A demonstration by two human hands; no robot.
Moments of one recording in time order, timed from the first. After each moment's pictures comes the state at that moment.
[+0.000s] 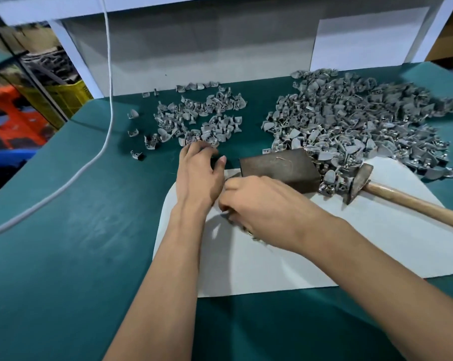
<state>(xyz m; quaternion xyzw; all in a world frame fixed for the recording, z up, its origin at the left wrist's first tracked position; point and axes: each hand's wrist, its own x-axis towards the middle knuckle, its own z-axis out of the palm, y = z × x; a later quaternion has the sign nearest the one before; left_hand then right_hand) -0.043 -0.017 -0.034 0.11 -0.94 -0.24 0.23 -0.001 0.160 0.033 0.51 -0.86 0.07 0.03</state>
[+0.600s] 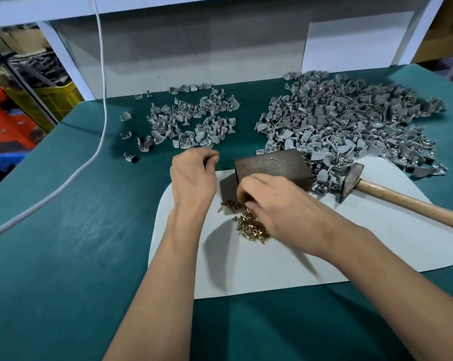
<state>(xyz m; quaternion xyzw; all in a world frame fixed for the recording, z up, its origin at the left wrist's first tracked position) -0.036 -0.005 -0.026 0.13 -0.89 -0.32 0.30 -0.005 0.192 0.014 0.45 -0.87 0.20 0.02</state>
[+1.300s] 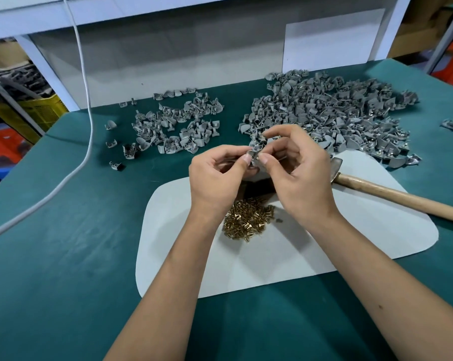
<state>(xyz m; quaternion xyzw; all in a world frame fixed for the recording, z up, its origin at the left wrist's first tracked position) -0.016 0.065 -0.007 0.00 -0.71 -0.67 0.23 -0.033 0.212 0.003 0.22 -0.74 0.60 0.22</state>
